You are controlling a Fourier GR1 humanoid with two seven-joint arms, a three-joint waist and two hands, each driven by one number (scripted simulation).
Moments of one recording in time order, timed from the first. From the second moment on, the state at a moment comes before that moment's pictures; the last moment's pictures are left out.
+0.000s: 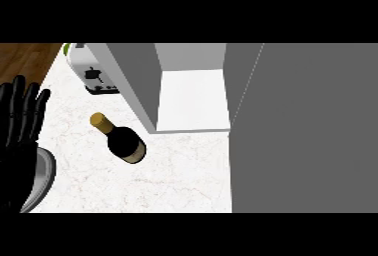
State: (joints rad) left arm -0.01 0.13 0.03 -2.10 -0.01 0.00 0.03; right arm 0.00 -0.11 -0.01 -2.10 0.02 0.02 -0.01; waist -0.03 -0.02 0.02
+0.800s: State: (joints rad) left arm -0.38 0.01 0.00 -1.77 0.05 0.36 0.16; right arm 0.17 -0.14 0.05 -2.28 -0.19 0.16 0.17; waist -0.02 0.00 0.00
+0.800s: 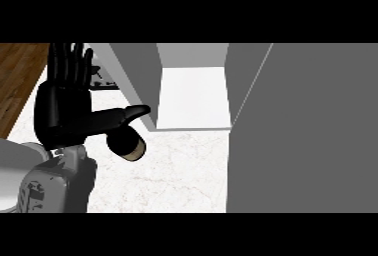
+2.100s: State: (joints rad) left arm -0.37 0.01 -0.14 -1.80 0.01 0.55 0.23; right arm 0.12 -0.11 0.03 -2.40 -0.21 0.16 0.38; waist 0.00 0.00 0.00
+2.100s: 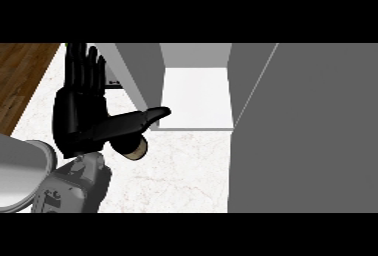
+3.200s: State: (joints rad) left arm -0.08 0.03 -0.08 -1.82 0.03 0.47 0.10; right arm 0.12 -0.06 0.04 -2.41 -0.18 0.18 0.40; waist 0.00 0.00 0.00
